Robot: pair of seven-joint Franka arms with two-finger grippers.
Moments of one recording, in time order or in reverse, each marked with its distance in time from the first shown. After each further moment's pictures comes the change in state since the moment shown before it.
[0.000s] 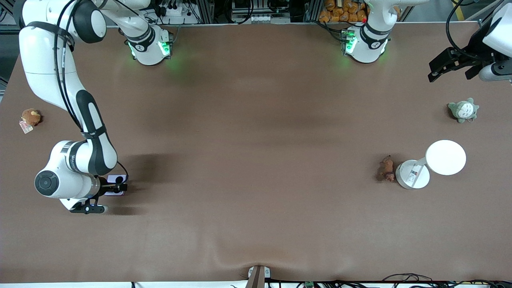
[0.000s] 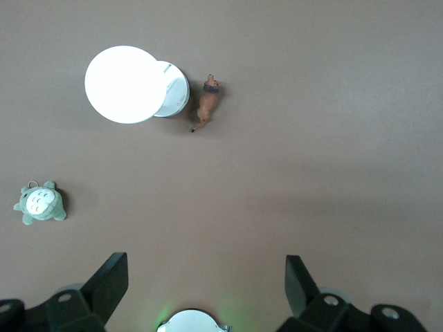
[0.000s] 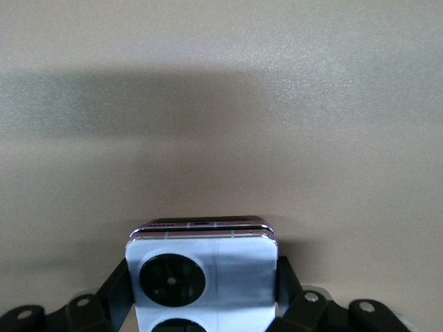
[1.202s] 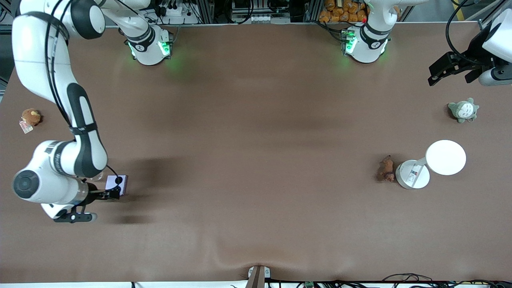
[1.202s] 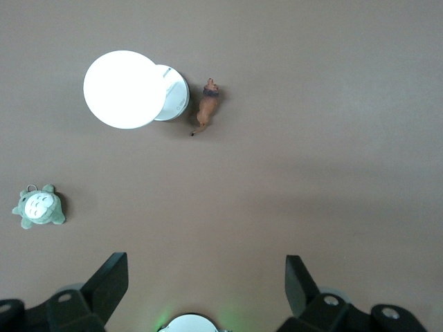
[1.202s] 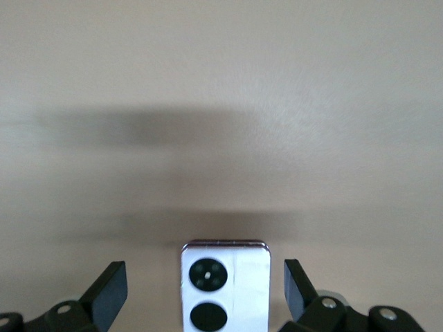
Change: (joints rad) left arm 0.013 0.014 -0.013 0.002 0.000 0.016 0.000; right arm 0.004 -0.075 0.014 0.129 -0.001 -0.100 -0.022
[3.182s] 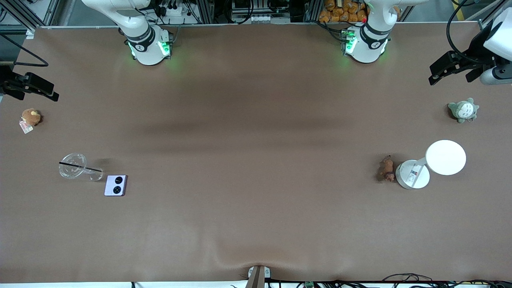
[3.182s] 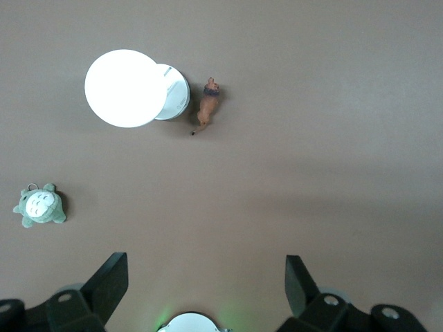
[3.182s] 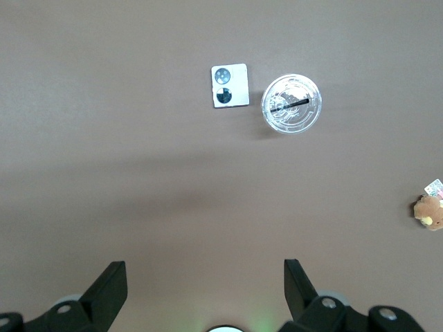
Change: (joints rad) left arm 0.001 -0.001 0.000 0.004 0.000 -0.007 0.000; right arm 0.015 -0.795 -0.003 -0.226 -0.030 -0.614 0.110
